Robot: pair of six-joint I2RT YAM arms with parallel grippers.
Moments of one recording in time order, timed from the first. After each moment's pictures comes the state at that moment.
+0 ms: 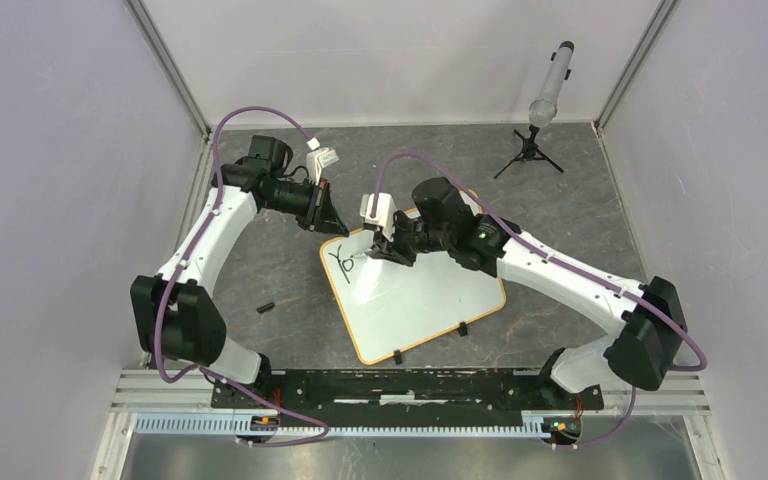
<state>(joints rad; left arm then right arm) -0.19 1.51 1.35 -0.96 0.95 0.23 0.87 1.43 1.21 -0.31 -0.40 -0.37</state>
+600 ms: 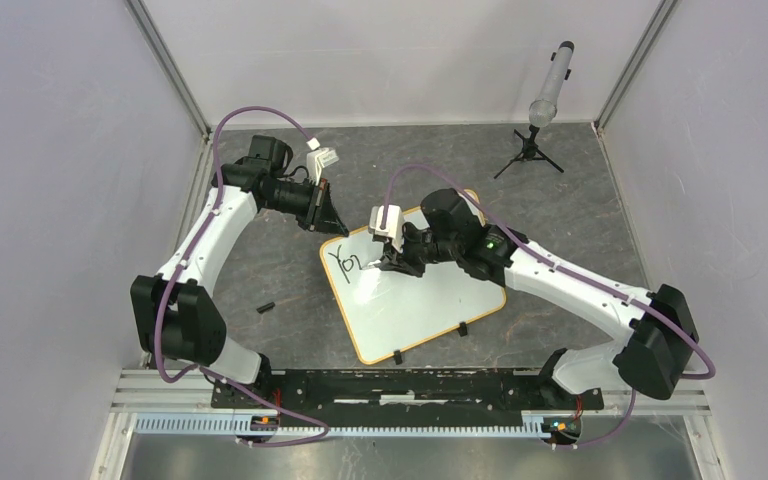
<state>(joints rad) -0.19 1.51 1.35 -0.96 0.94 0.23 0.86 1.37 1.10 -0.29 -0.42 -0.37</state>
